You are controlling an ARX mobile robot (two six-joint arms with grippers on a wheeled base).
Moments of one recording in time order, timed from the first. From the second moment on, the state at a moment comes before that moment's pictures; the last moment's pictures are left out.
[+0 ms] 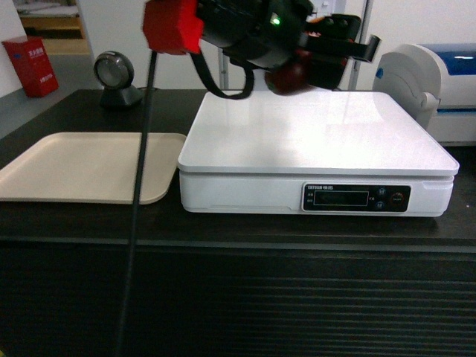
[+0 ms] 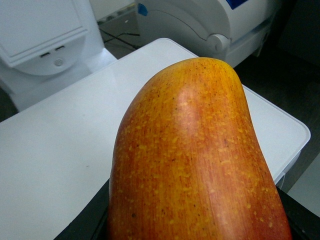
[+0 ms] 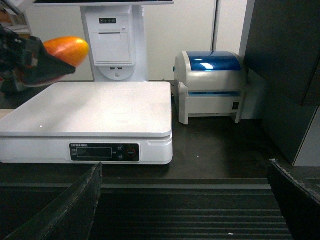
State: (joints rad) left arm -0.51 2.03 1.51 0.13 0.14 0.13; right arm 0.00 0.00 0.01 0.00 0.00 0.00
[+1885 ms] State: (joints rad) left arm -0.61 2.23 1.88 0.17 -0.15 -0.05; right arm 0.00 0.00 0.01 0.00 0.00 0.00
